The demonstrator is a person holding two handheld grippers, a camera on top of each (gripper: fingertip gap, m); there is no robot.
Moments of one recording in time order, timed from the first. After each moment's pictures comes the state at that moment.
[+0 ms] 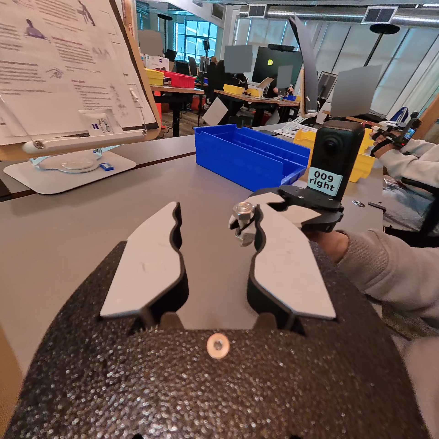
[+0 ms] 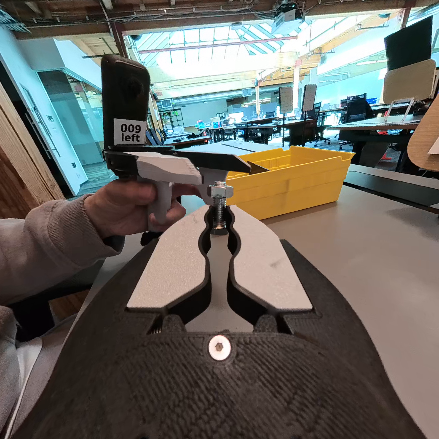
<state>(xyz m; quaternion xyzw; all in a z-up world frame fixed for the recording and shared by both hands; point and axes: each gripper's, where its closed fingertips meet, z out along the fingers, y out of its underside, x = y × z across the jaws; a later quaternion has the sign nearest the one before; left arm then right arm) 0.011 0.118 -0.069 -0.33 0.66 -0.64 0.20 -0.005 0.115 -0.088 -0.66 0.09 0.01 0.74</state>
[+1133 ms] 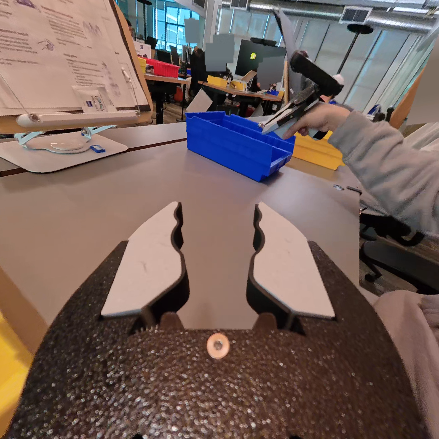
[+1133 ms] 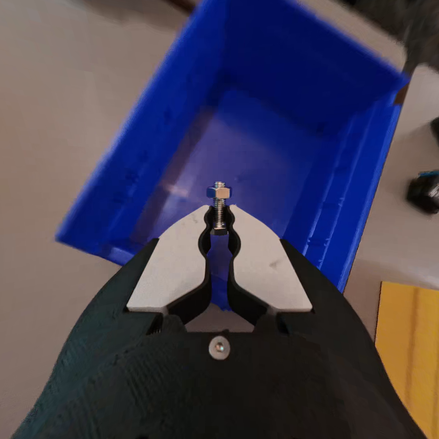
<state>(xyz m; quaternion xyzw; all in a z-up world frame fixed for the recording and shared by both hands) -0.014 0.155 -0.088 -0.32 0.67 -0.65 0.17 0.178 -0.254 -0.125 -0.84 0.44 -0.23 0.24</state>
